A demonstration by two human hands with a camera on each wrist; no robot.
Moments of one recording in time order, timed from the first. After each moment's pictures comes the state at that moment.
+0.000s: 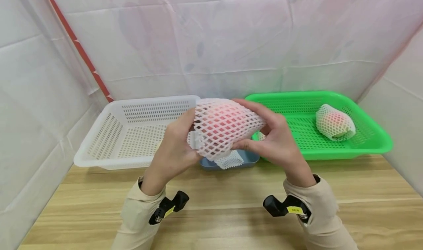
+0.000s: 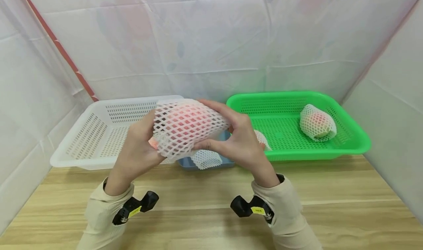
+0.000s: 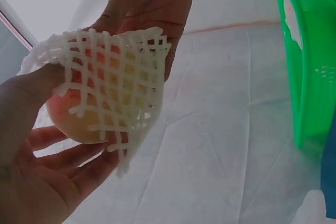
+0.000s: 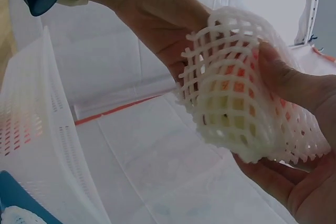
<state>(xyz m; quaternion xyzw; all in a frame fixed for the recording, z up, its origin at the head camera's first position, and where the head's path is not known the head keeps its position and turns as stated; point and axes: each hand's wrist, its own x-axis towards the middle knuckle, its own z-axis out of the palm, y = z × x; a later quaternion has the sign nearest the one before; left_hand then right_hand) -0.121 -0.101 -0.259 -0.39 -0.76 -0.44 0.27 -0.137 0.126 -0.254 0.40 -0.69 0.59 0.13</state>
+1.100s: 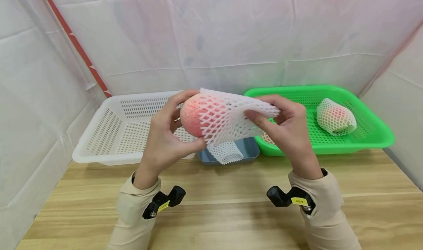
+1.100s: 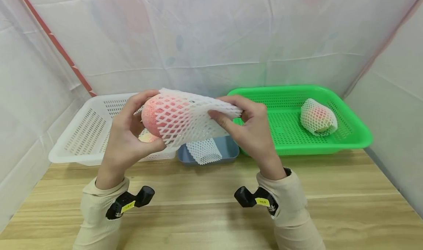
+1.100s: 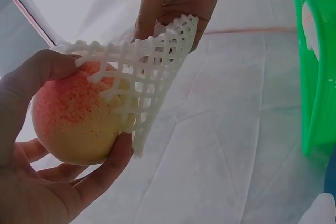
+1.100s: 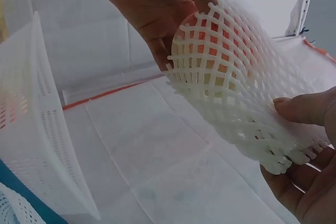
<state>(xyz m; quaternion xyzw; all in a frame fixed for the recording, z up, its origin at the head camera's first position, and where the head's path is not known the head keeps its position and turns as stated) -0.117 -0.108 -0.251 -0.32 -0.71 -0.58 0.22 -0.141 0.137 -0.251 0.32 -0.68 0.62 0.22</state>
